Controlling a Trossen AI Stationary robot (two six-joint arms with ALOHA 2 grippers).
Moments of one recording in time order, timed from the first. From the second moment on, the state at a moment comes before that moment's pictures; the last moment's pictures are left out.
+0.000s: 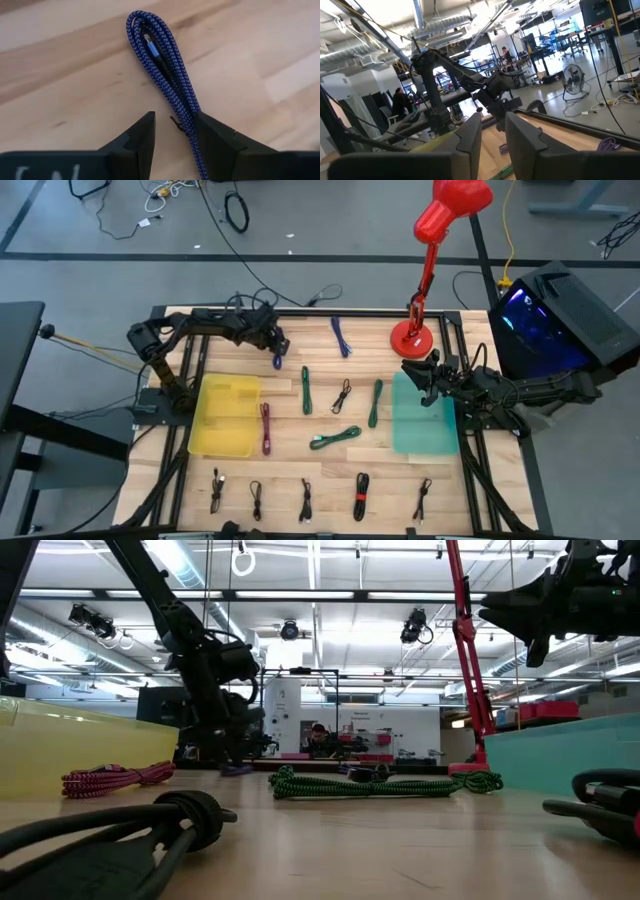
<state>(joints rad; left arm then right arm) 0.69 1.72 0.85 -0.20 -0.02 -0.44 0.04 0.34 0.02 0.56 0.38 0.28</state>
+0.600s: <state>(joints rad) 0.67 1.72 0.84 -0.18 0.06 -0.46 0.04 0.34 0.02 0.56 0.38 0.28</state>
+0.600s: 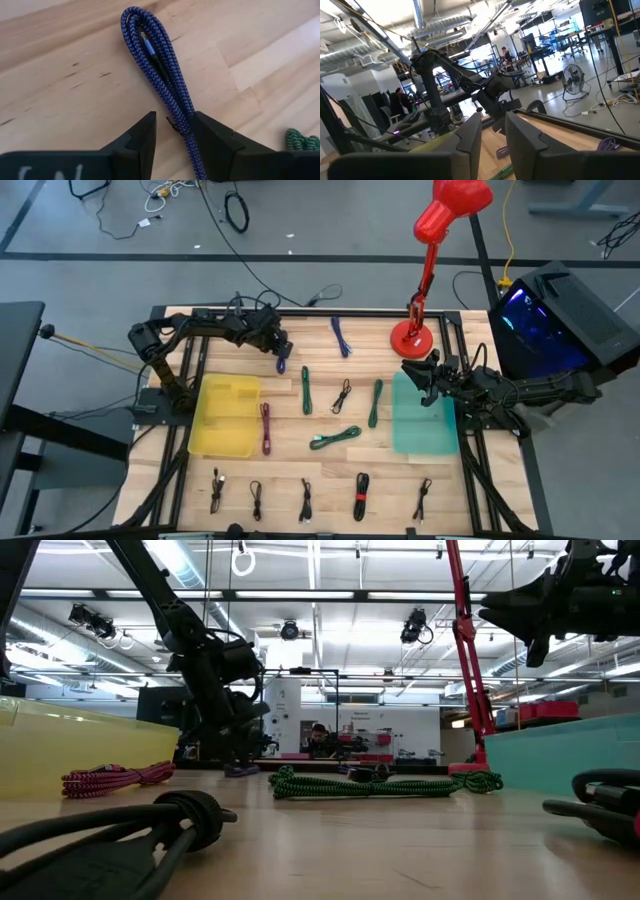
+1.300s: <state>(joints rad) 0.60 1.72 0.88 -0.22 0.00 -0.47 0.04 0.34 0.02 0.56 0.38 0.28</state>
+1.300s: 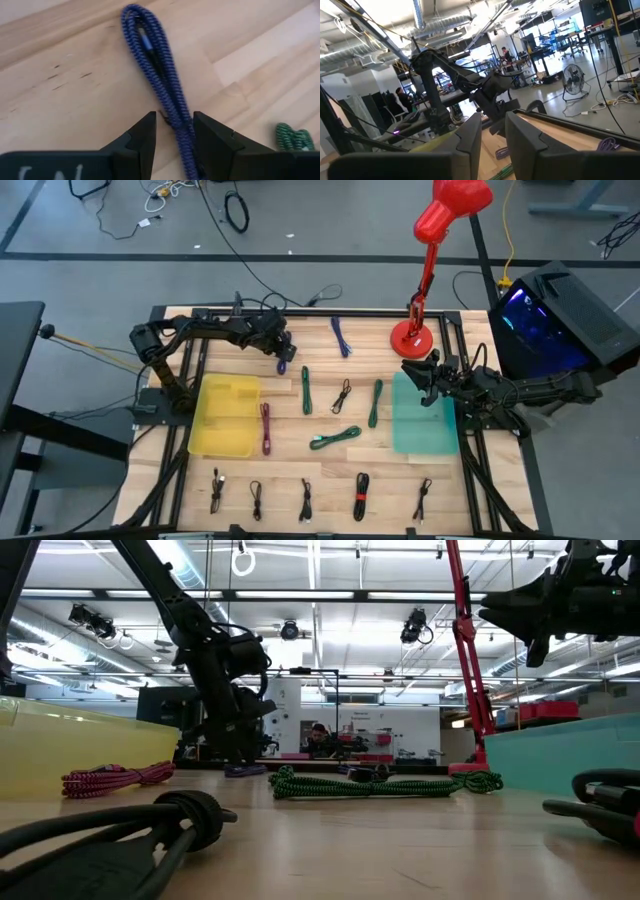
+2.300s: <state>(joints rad) 0.56 1.74 0.90 -0.29 -0.05 -0.38 0.04 0.35 0.02 0.55 0.38 0.27</state>
